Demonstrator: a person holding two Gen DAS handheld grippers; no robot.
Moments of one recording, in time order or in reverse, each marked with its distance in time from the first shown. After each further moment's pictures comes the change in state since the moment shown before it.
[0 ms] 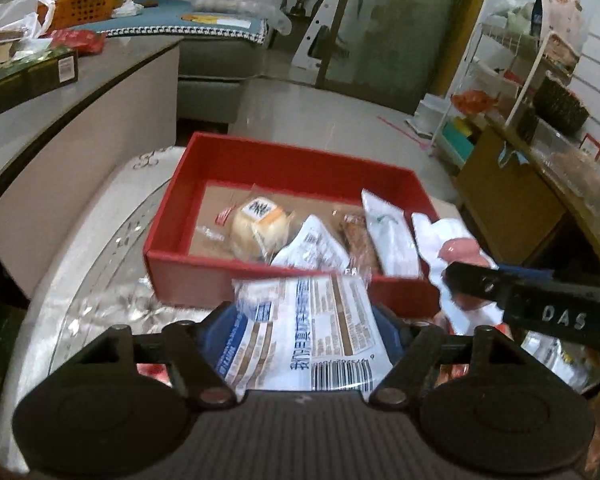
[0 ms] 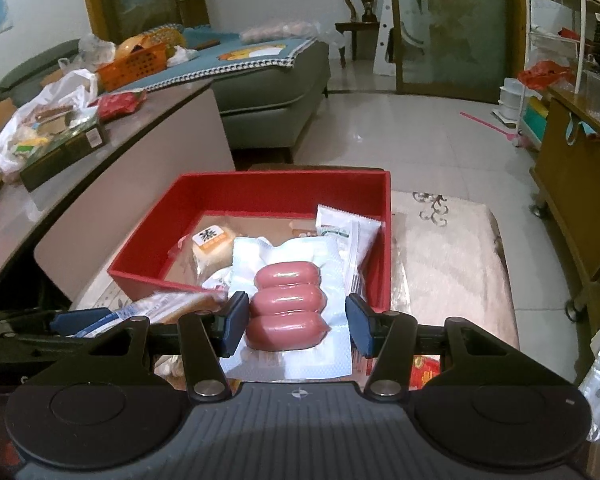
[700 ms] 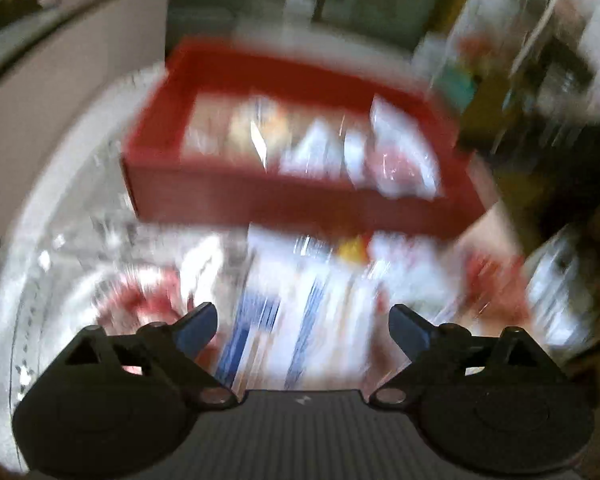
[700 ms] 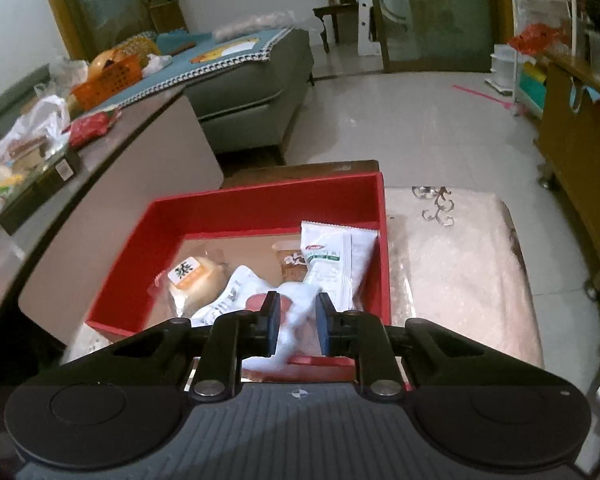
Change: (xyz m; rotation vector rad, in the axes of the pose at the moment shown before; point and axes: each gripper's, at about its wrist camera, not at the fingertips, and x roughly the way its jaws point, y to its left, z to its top) left arm 0.053 0.013 -0.038 0.016 0.254 0.010; right arm 0.044 -0.017 0.022 0.083 0.052 0.006
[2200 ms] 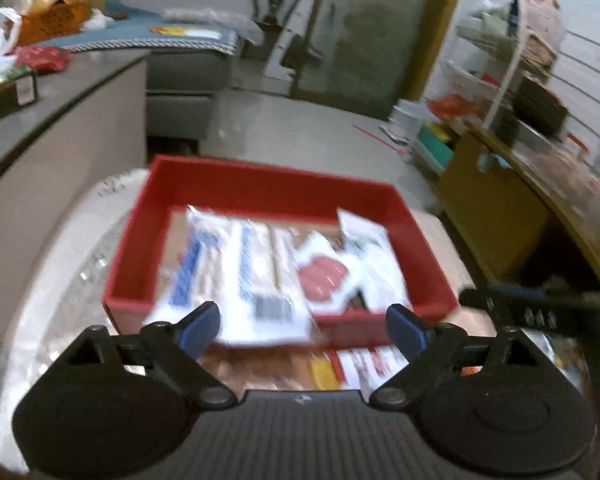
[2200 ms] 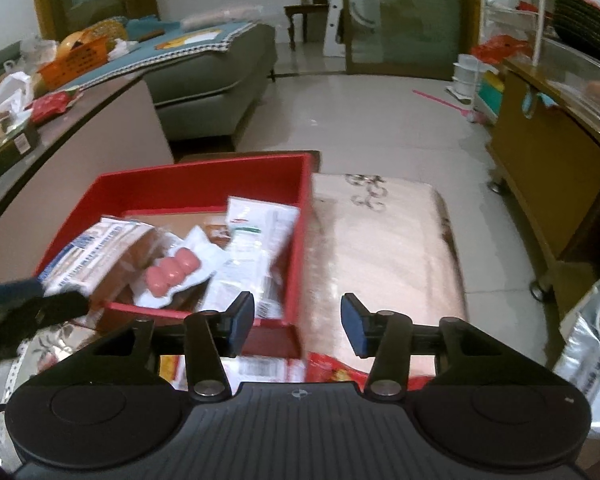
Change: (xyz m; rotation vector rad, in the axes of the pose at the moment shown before) left arm -0.039 -0.018 0.037 0.049 -0.269 -0.085; right arm -0.020 -0.040 -0.023 -0.010 -0.003 -0.138
